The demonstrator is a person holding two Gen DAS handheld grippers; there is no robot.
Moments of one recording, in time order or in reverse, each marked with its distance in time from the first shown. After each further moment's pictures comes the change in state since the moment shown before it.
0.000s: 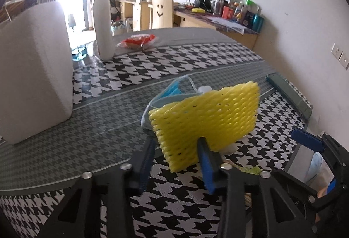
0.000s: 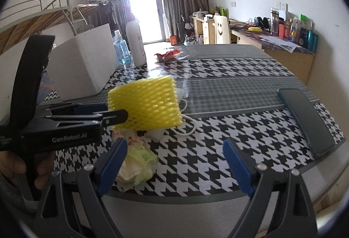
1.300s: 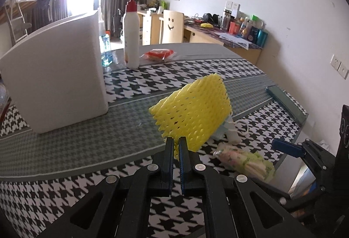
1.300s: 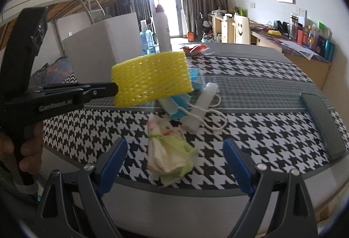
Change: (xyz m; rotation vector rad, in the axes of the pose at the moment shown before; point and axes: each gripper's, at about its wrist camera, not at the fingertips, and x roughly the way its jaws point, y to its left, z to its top) left arm -0.061 0.029 -0.020 -0.038 -0.097 0.035; right arm 0.000 0.044 -0.010 -0.094 0.035 0.079
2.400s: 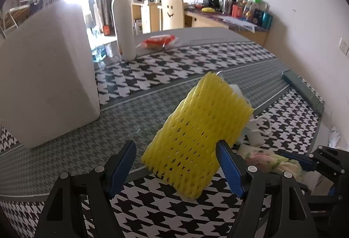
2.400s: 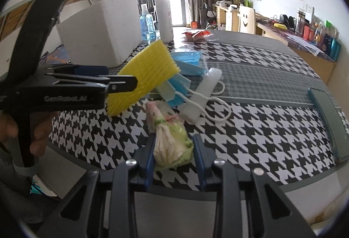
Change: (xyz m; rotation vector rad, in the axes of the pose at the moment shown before) left arm 0.054 -0.003 0.013 0.073 0.092 0.046; right arm 0.024 -0.014 -0.003 -0.027 0.070 0.009
